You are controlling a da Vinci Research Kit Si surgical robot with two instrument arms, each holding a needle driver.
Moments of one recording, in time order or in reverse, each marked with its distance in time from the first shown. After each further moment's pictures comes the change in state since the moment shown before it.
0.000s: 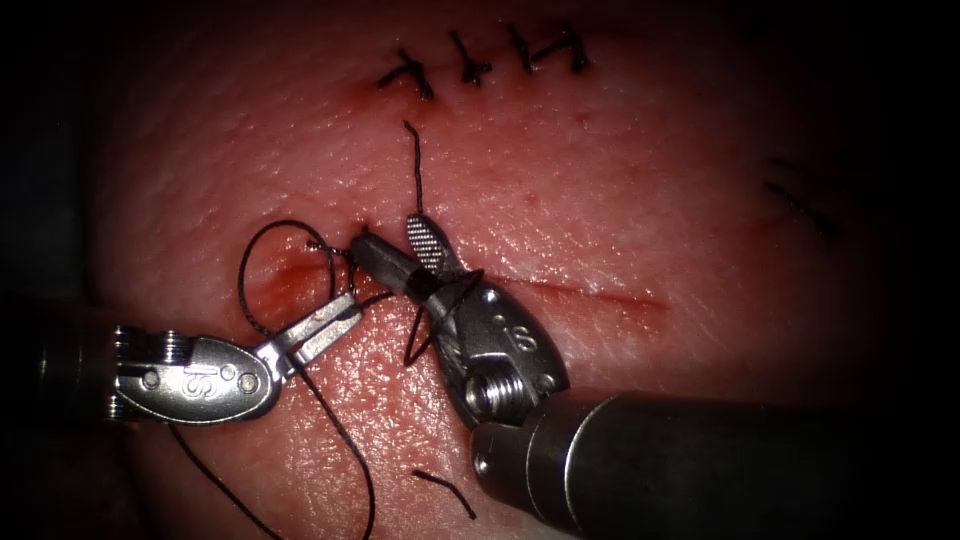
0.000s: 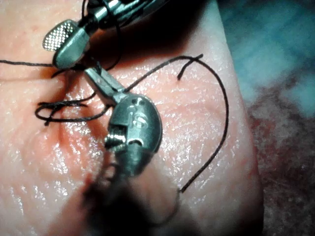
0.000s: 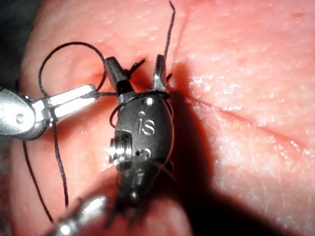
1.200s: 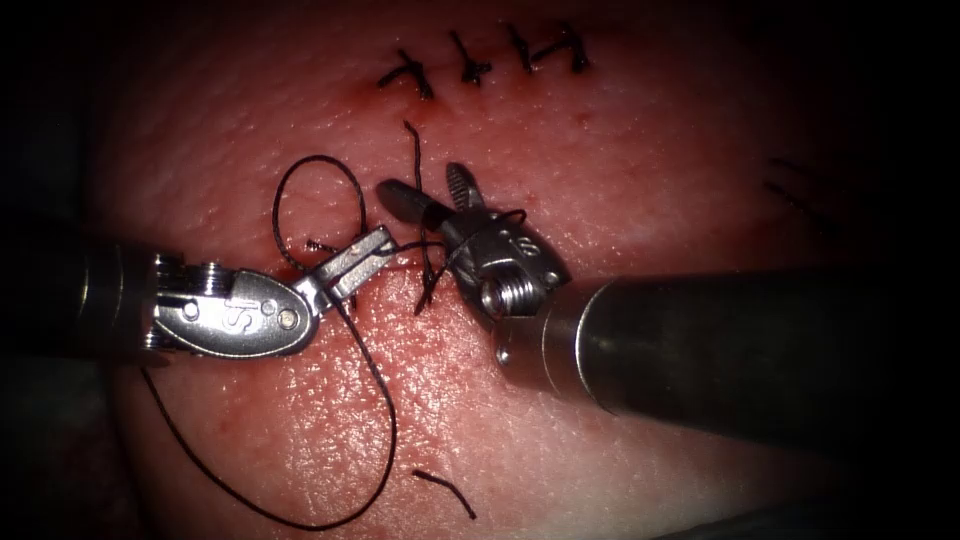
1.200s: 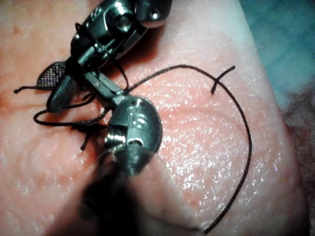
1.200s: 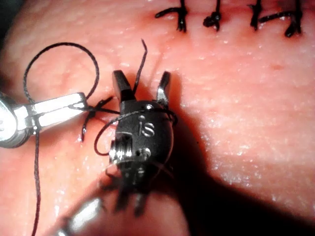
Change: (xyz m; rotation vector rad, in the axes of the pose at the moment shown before) right arm 0.000 0.003 0.008 0.002 -0.103 -0.070; left arm 0.001 -0.001 0.005 -0.021 0.036 0.046
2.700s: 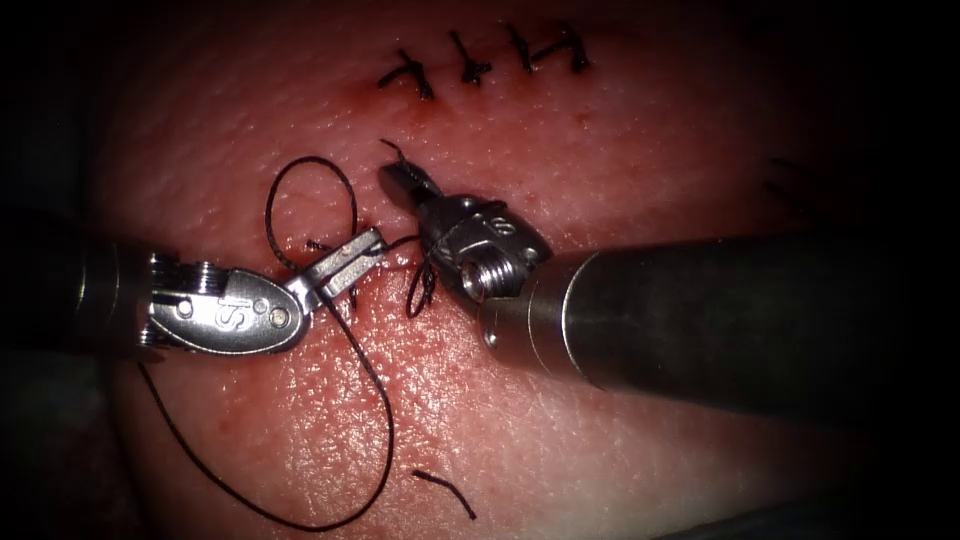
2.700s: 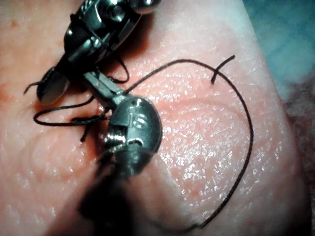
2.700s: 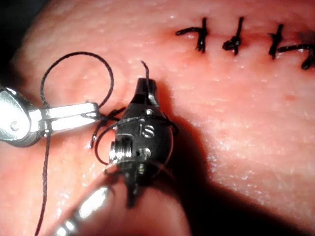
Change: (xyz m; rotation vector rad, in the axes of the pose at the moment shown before) right arm 0.001 -0.002 0.000 0.005 -0.021 -0.086; left arm -0.001 0.000 0.000 0.001 0.005 0.015
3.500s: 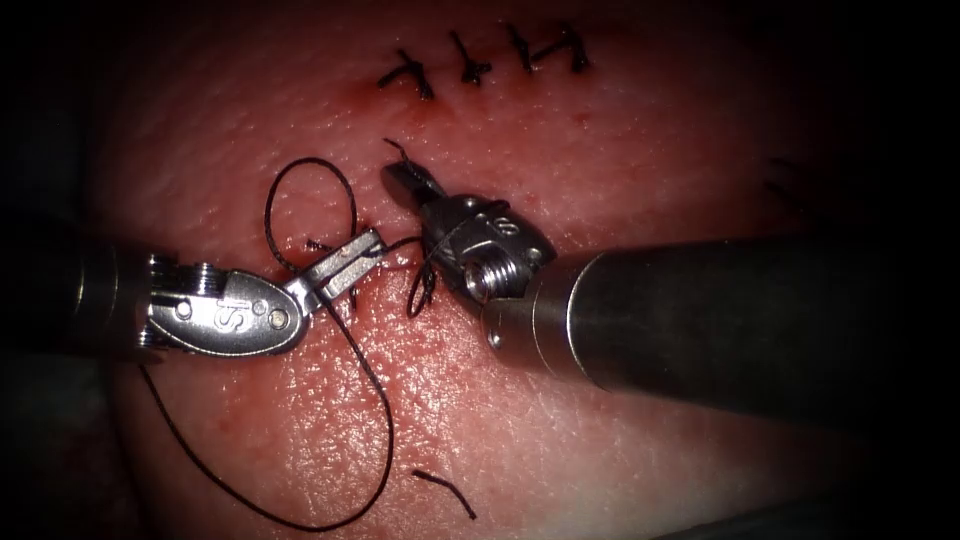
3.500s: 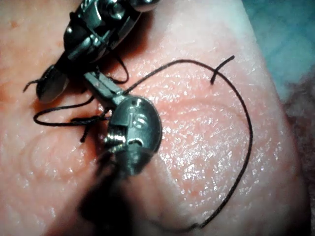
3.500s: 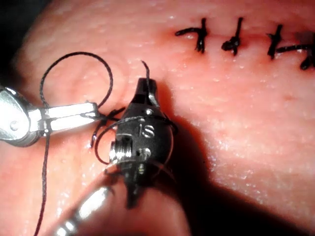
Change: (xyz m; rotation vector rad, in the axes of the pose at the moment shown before) right arm 0.000 0.000 0.000 -0.008 0.006 0.003; left arm 0.000 0.000 0.000 -0.004 -0.001 0.001
